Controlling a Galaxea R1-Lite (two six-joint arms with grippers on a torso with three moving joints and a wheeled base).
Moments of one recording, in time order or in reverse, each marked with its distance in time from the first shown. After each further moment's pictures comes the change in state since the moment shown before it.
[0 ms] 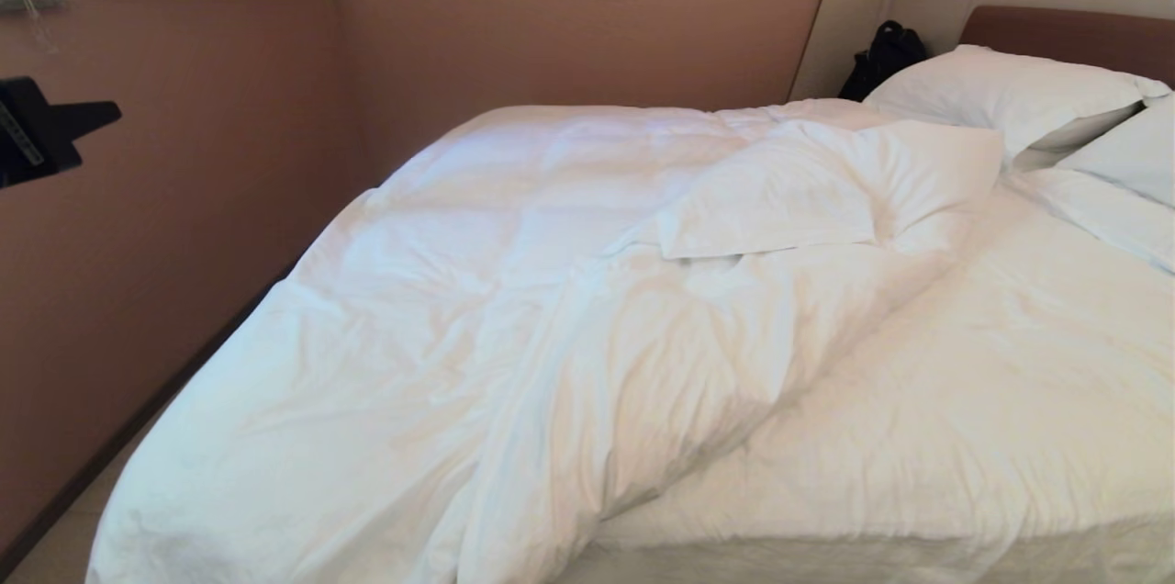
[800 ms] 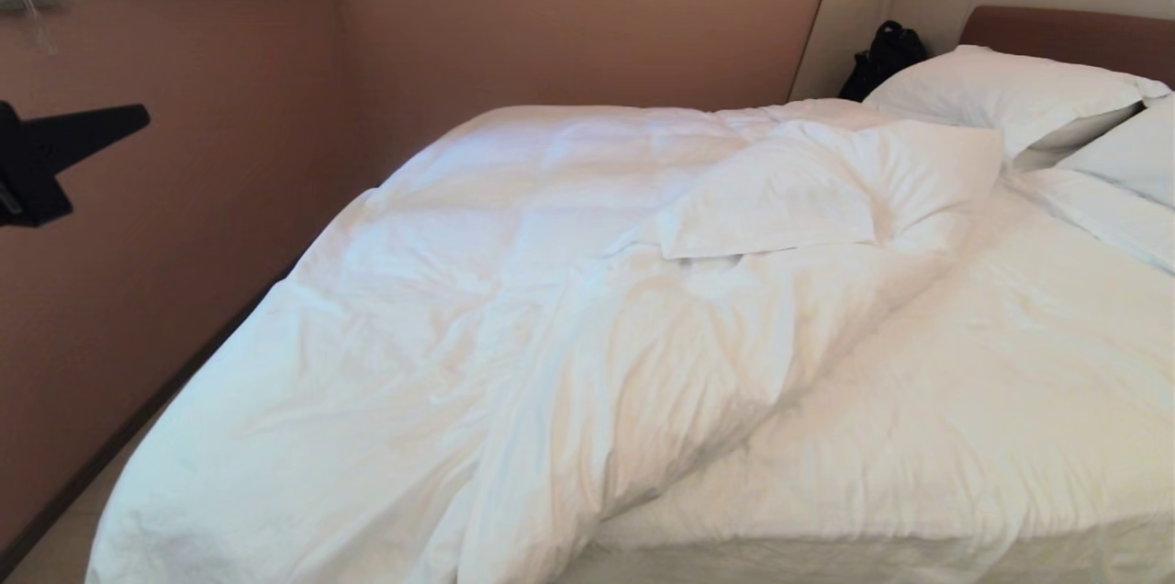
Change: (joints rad) left arm -0.194 -0.207 0.144 -0.001 0.004 0.113; right arm 0.000 0.000 0.000 -0.001 0.000 0.000
